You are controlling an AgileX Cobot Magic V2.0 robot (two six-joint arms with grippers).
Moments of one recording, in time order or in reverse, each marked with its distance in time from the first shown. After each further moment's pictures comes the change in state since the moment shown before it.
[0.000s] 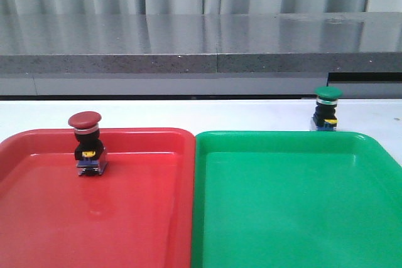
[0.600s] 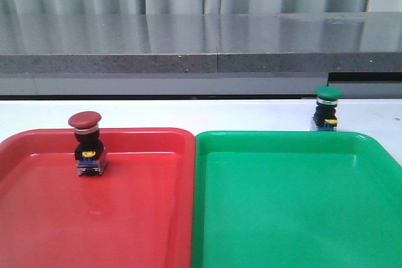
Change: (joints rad) left arm 0.000 0.000 0.000 0.000 0.000 0.000; right arm 0.000 0.000 -0.012 0.000 -0.096 0.000
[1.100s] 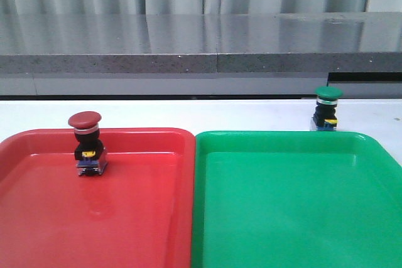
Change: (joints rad) left arm 0.000 0.000 0.000 0.000 0.000 0.000; right arm 0.000 0.250 -0.534 0.072 0.603 0.001
